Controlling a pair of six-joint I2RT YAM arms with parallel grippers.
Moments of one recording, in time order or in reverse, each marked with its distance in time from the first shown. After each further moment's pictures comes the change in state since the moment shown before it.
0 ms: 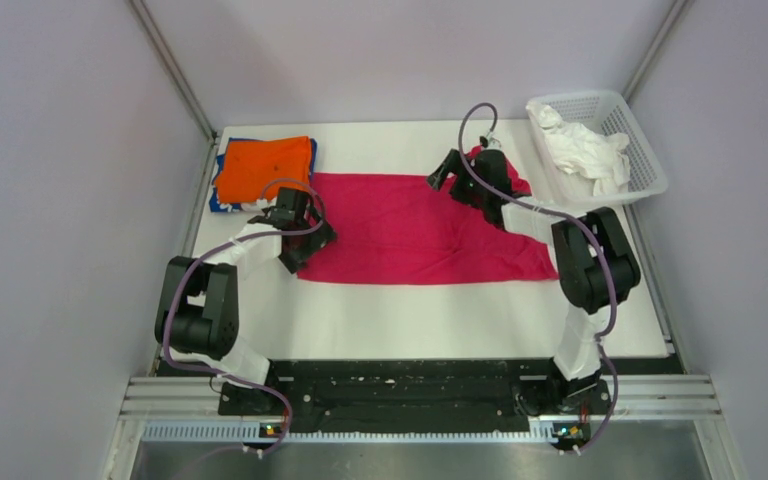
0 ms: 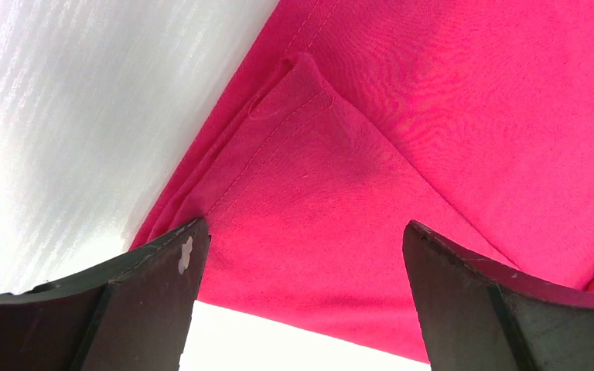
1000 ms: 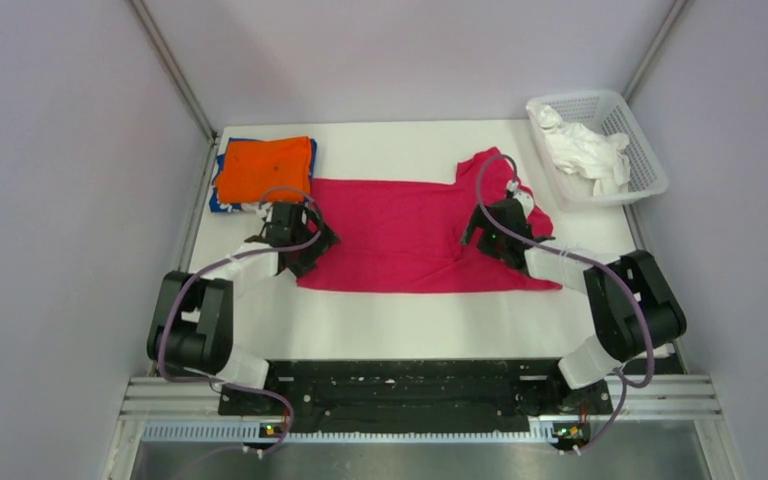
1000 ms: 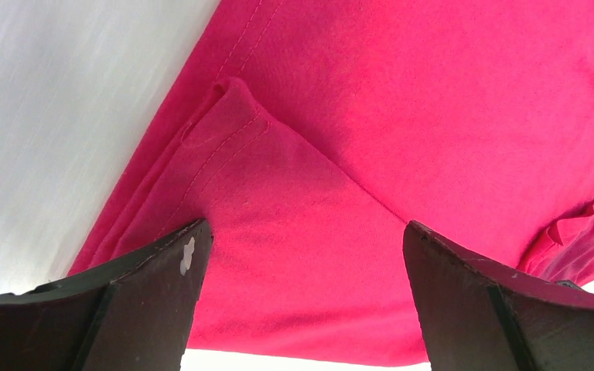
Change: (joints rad) left arm -0.001 -0.053 -0.135 0.217 0.089 -0.056; right arm 0.015 -0.305 -0.386 -0.209 0.271 -0.092
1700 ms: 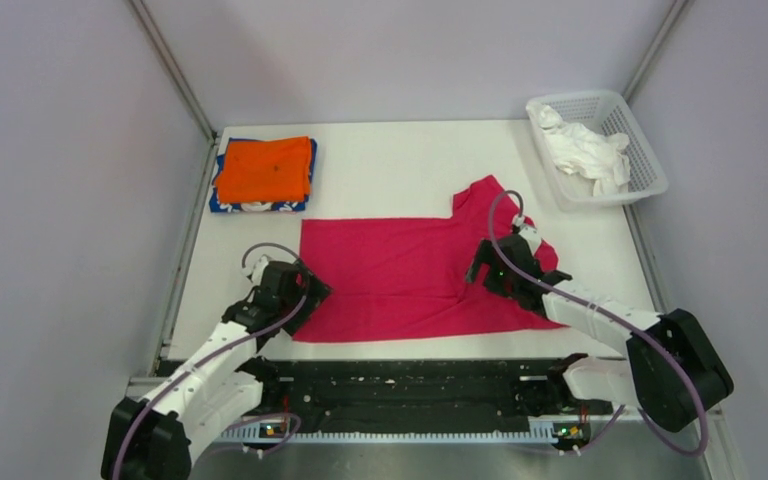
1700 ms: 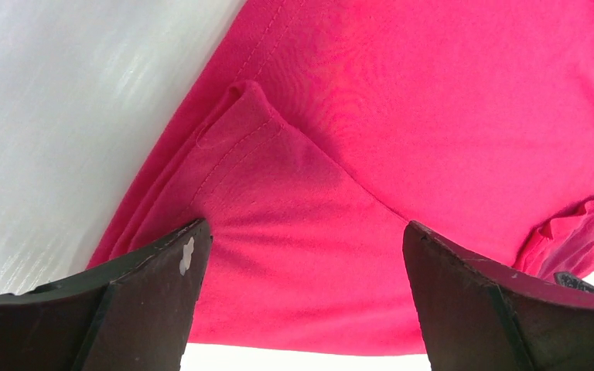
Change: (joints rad) left arm -0.160 -0.675 -0.414 -0.251 -0.127 -0.197; right arm 0.137 -0.362 -0.249 -0.203 0.061 0.117
